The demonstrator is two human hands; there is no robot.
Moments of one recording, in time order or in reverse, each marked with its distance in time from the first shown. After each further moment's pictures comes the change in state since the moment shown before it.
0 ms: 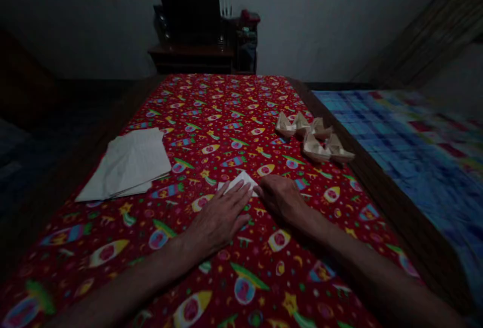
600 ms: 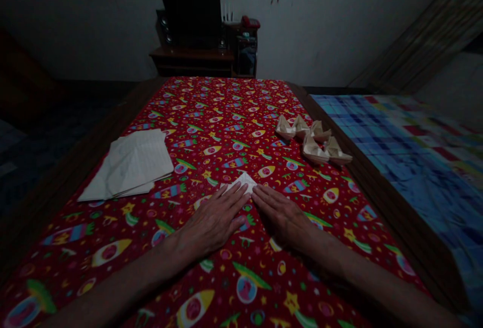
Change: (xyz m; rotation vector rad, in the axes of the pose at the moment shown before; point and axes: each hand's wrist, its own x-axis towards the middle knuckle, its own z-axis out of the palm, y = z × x) left_hand -0.012 -0.007 -0.004 -0.023 0.040 0.030; right_hand -0.034 -0.011 -0.004 -0.022 -0.086 -0.348
